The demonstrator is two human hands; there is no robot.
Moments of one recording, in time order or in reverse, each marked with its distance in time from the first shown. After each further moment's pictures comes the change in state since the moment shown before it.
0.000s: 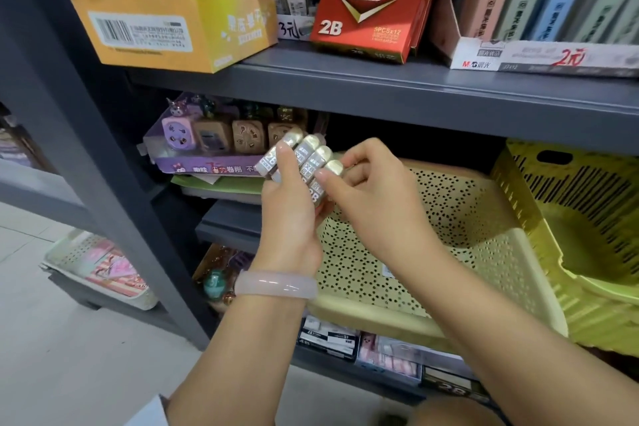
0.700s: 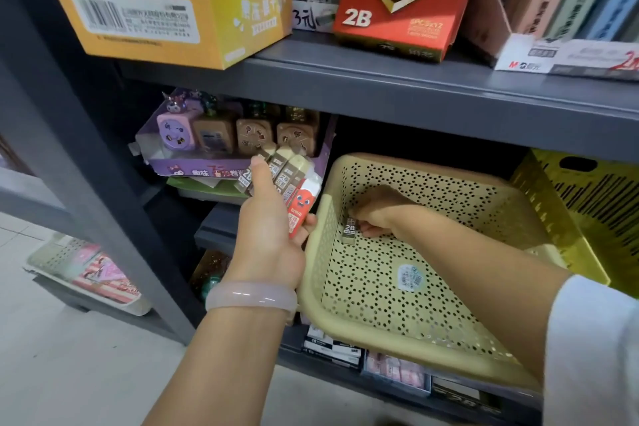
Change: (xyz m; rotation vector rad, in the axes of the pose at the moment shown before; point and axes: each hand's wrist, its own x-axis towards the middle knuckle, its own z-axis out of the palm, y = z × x) left_hand 0.035 0.005 -0.028 -0.074 0.162 -0.164; right_hand 0.082 0.089 0.030 -0.306 -0.402 0.600
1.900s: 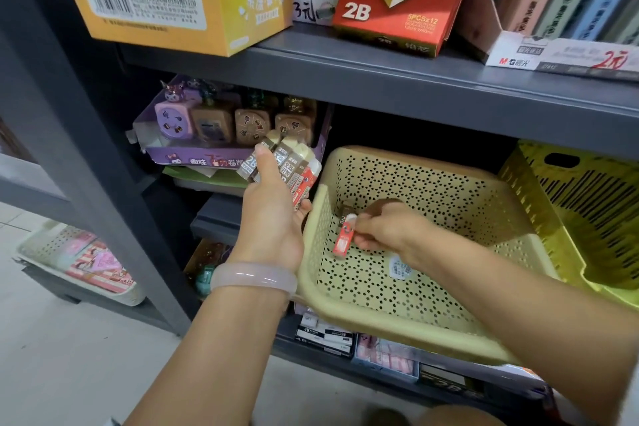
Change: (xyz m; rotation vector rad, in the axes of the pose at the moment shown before) left_hand -0.002 -0.003 0.003 0.037 -0.048 0.070; right_hand -0.044 0.023 0.005 0.336 -0.080 0.043
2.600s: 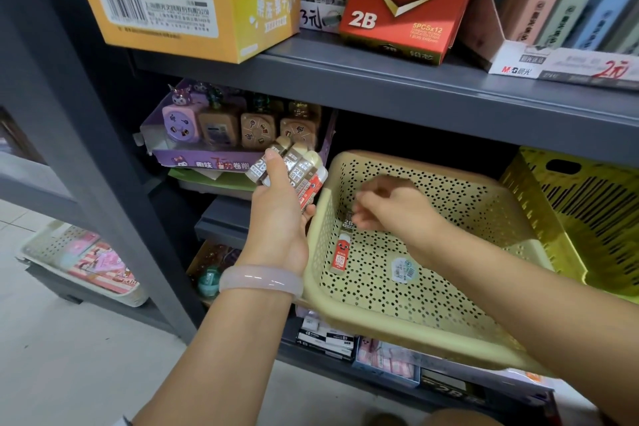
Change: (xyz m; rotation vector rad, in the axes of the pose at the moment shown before) left_hand 0.003 -0.003 -0.001 0.076 0.002 -0.010; right_hand -0.021 -0.020 -0.003 0.059 0.101 -0.315
